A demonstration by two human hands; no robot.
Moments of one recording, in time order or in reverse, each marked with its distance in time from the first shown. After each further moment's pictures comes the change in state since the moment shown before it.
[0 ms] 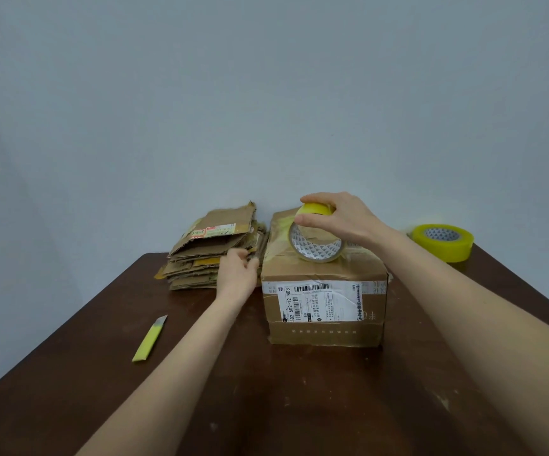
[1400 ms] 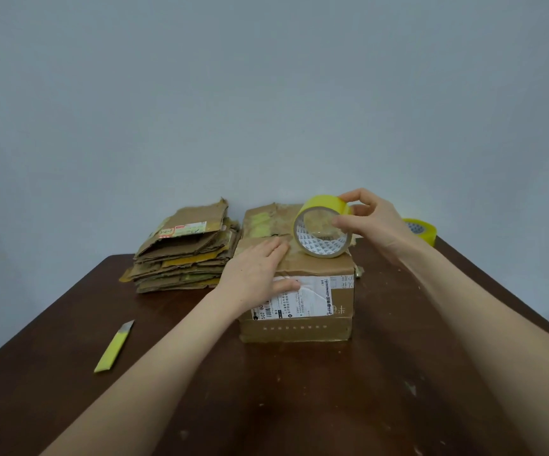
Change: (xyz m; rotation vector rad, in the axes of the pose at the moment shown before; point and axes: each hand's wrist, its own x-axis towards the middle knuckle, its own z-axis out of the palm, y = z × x) left_hand -0.029 0.042 0.021 0.869 -0.276 0.855; right_hand -0.054 0.039 -0.038 0.523 0.202 0.158
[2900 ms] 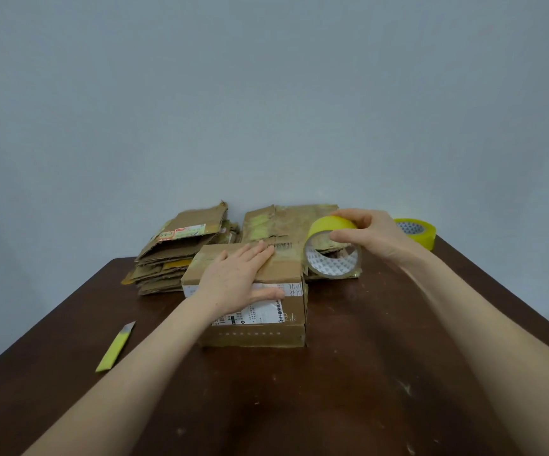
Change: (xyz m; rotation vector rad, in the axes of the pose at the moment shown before) left_hand -0.015 -0.013 -0.006 0.036 -0.196 -0.085; right_hand -0.007 0.016 -0.010 -0.053 -0.092 0.048
